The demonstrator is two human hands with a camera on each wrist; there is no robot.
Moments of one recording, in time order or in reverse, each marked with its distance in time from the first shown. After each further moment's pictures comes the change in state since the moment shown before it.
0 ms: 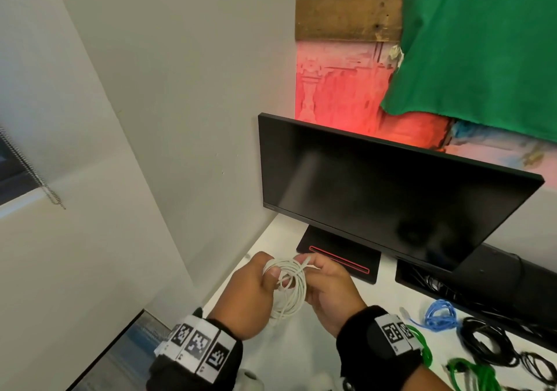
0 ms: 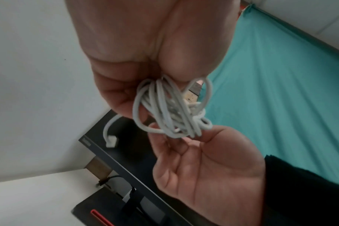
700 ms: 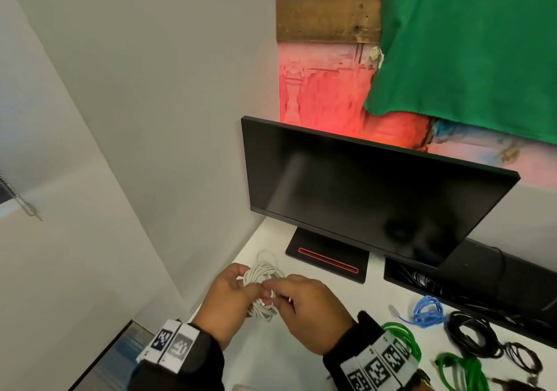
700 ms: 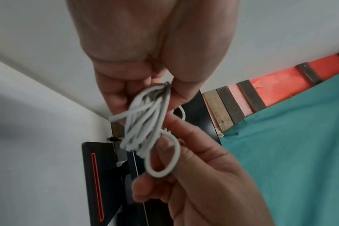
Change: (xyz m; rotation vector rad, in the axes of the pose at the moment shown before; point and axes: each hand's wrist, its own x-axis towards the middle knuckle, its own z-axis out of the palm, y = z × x) left_hand 0.006 -0.005 0.003 -0.642 0.001 -0.378; right_hand -0.018 -0.004 0.001 -1.227 -0.131 -0.412
